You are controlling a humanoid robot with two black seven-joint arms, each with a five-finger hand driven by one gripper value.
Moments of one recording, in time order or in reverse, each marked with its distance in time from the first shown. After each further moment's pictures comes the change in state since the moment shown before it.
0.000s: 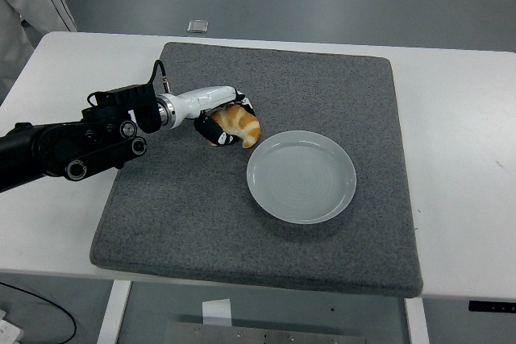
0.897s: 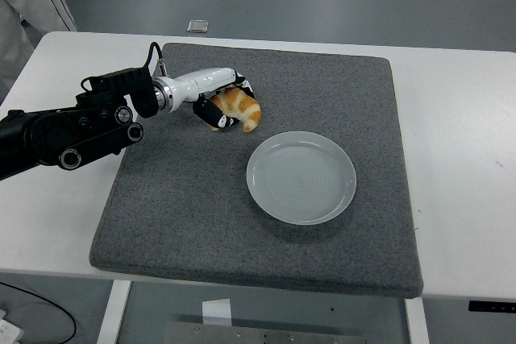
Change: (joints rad) left arm -0.036 0.039 -0.064 -0.040 0.033 0.001 0.000; right arm 0.000 0.000 0.000 0.000 0.000 0.000 0.000
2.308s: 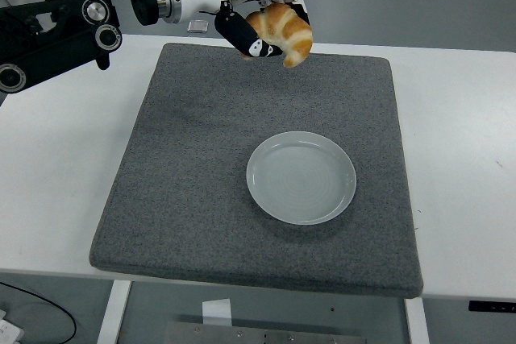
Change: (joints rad) left arm -0.313 0.121 -0.042 -0.251 -0.136 -0.198 -0.010; right arm 0.000 0.000 0.000 0.000 0.000 0.000 0.000
